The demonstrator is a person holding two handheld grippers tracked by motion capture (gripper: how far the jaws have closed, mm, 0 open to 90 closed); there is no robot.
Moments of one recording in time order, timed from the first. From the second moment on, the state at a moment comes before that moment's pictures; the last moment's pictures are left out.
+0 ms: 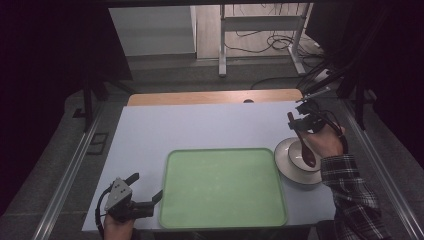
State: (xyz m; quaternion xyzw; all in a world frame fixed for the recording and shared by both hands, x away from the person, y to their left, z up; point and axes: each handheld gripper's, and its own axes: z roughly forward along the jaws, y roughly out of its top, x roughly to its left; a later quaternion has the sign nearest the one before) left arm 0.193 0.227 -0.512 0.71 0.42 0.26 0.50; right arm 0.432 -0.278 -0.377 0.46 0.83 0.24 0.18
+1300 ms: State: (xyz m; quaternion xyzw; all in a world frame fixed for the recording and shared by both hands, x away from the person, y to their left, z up) left arm 0.193 0.226 -0.512 0.71 0.42 0.26 0.50; right arm 0.398 -0.220 -0.373 0.45 0.87 0.18 0.11
